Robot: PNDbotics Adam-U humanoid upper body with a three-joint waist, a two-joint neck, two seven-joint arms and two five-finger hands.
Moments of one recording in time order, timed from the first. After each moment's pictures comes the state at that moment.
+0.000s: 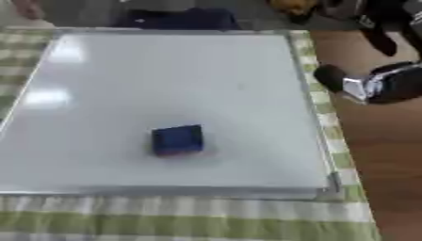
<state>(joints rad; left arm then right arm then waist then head) -0.20 0.24 0.16 -1.98 0.35 -0.23 0.00 -0.34 -0.96 0.01 -1.98 0.47 -0.52 -0.14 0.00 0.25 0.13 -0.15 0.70</state>
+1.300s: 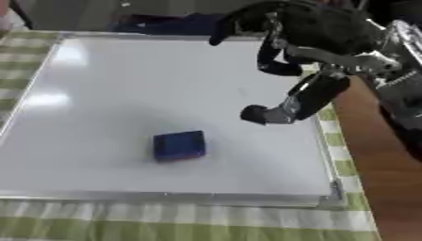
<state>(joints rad) -0.21 0.24 0.14 -1.98 0.36 -0.21 -0.02 -0.63 -0.82 0.18 -1.85 0.43 -0.64 0.41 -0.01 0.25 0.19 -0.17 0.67</state>
